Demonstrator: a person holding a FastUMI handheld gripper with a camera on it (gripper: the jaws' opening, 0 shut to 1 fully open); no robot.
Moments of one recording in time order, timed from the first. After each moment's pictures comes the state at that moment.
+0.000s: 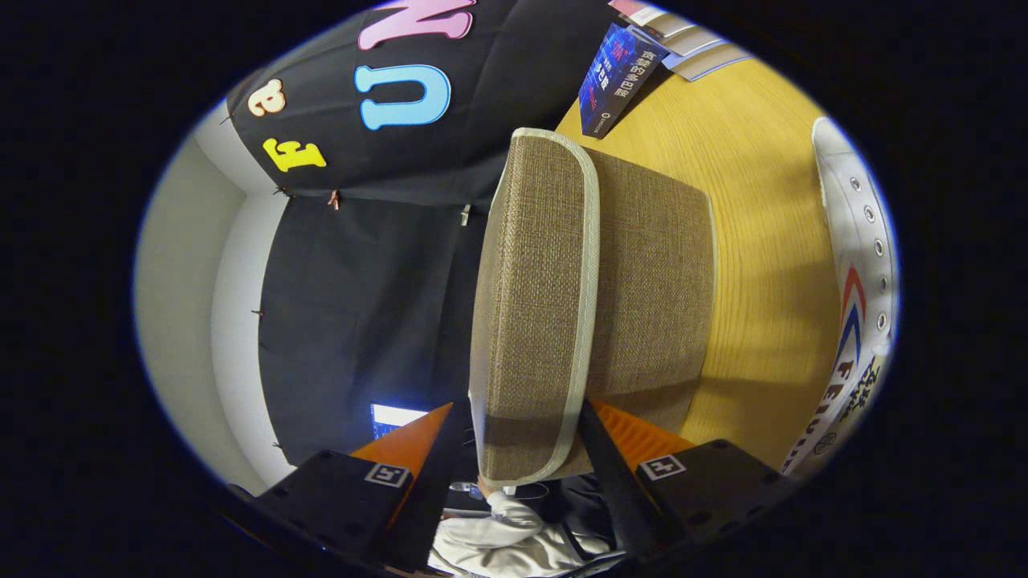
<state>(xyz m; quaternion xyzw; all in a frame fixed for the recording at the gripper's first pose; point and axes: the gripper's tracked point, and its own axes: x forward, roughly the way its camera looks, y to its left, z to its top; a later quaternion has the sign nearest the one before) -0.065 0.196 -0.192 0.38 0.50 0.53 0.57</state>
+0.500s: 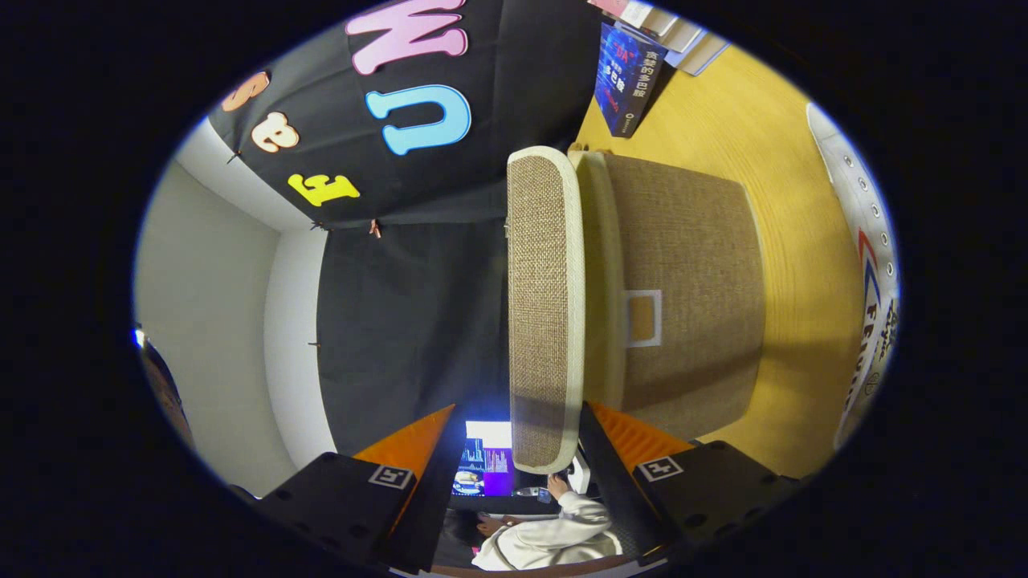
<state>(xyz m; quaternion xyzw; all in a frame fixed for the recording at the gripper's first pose) -0.071 0.187 -0.120 0.46 0.48 0.54 0.51</state>
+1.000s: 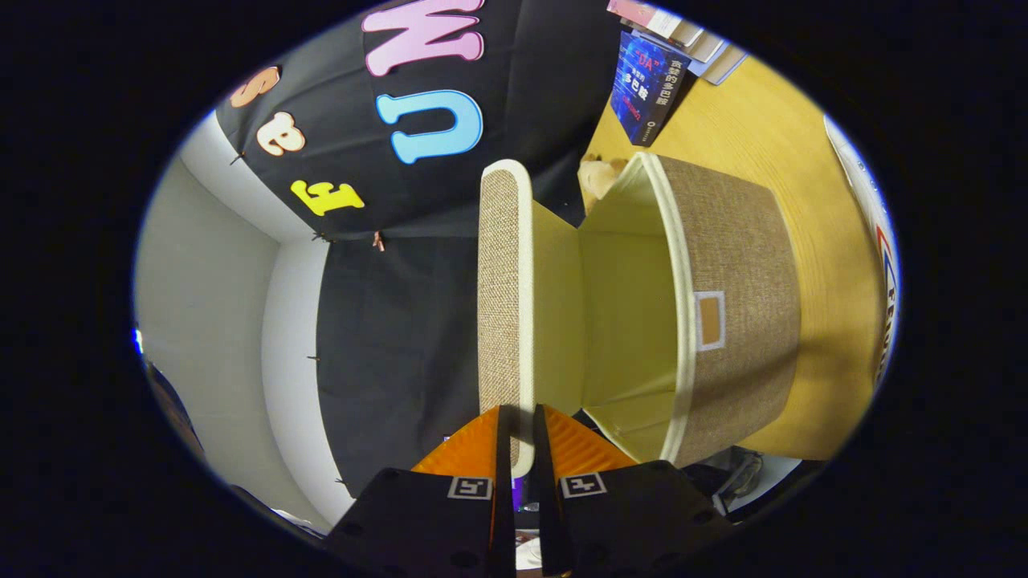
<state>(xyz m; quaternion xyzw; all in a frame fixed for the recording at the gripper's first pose) -0.077 0.215 -0.082 0.48 0.46 0.53 0.52</state>
